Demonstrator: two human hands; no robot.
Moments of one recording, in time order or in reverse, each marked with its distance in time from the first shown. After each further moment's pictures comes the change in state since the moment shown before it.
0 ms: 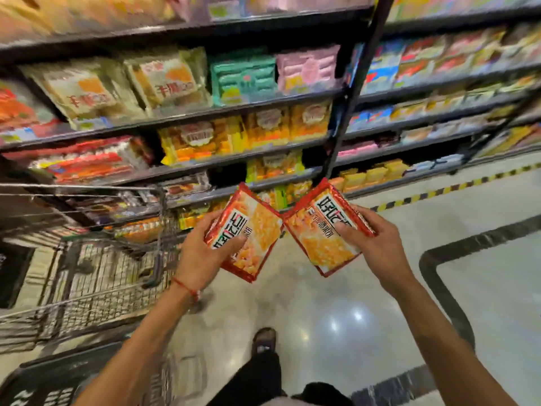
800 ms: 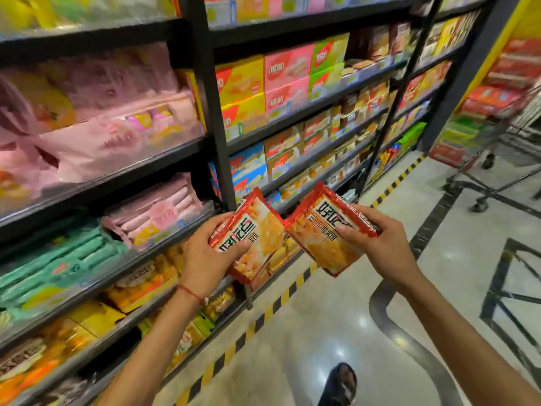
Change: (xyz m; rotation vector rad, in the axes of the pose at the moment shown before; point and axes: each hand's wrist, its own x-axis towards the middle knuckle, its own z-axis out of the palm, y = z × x) left_hand 0.373 0.216 0.305 0.020 -0.331 0.393; right_hand 0.320 -0.082 -0.234 -0.049 0.409 -0.197
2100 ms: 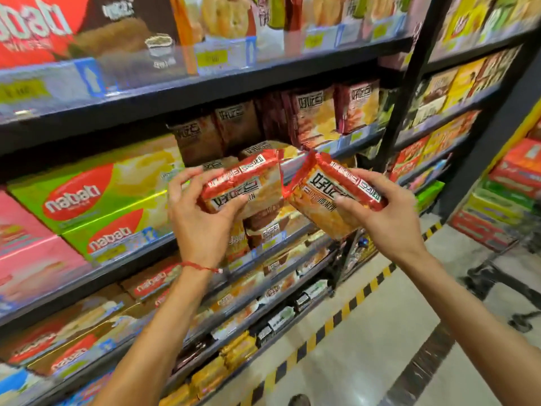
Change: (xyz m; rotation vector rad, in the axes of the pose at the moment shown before) left_hand 0.563 0.182 0.519 0.127 0.573 0.370; right_hand 0.699 0.092 -0.367 -0.101 -0.009 -0.353
